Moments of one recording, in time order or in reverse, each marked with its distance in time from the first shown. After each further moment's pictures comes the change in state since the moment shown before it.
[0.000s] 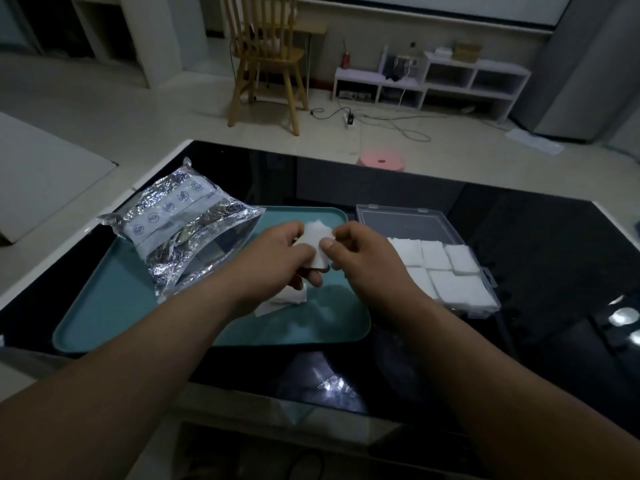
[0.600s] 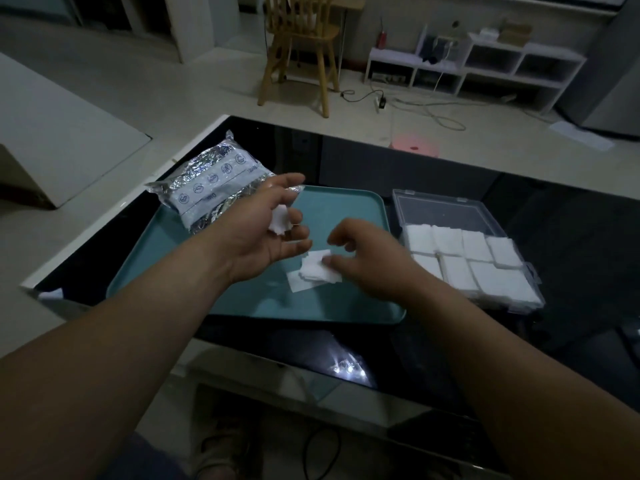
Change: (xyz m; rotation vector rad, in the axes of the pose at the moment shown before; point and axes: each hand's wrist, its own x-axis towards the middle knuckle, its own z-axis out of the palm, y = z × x) left_hand -0.011 -0.011 -0.057 -0.665 0.107 -0.168; right_hand 0.011 0.001 0.036 -0.462 -0.236 -0.178
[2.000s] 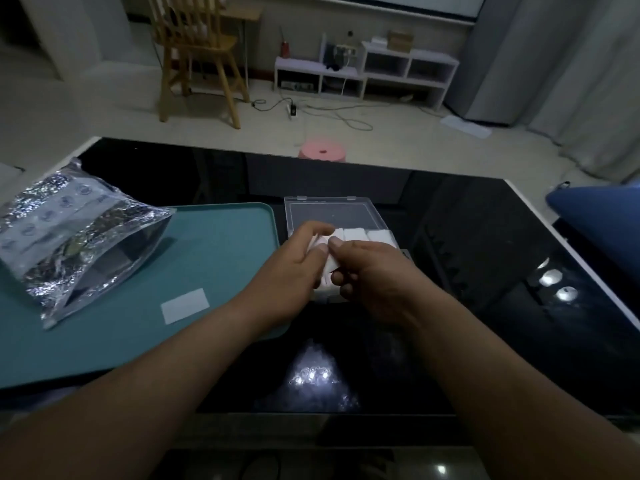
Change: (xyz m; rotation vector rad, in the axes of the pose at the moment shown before) left_hand 0.025 -0.094 0.158 0.747 -0.204 0.428; right_hand -0.084 0.077 -0.092 1.145 0.138 0.541
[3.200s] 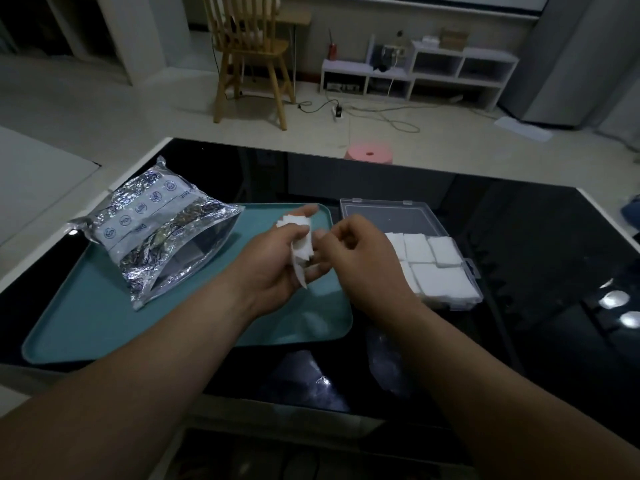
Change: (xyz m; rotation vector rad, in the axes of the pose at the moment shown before) left_hand 0.001 -0.020 -0.085 -0.919 0.090 -0.435; right_hand 0.014 0.009 0.093 -0.586 0.153 -0.521
